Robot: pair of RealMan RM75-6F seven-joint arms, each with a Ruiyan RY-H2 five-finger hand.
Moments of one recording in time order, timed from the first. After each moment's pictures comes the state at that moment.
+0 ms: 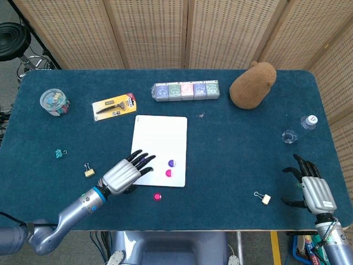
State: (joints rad) left arm -0.78 -1.36 0.07 -1.71 1.43 0.99 0.33; right arm 0.18 -1.09 0.05 -1.68 -1.41 1.29 0.09
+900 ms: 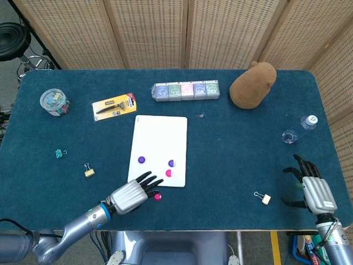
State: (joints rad) left arm -0.75 -1.45 0.12 -1.68 1.54 0.93 0.45; right arm 0.18 -1.08 0.05 -1.68 -1.41 1.28 0.11
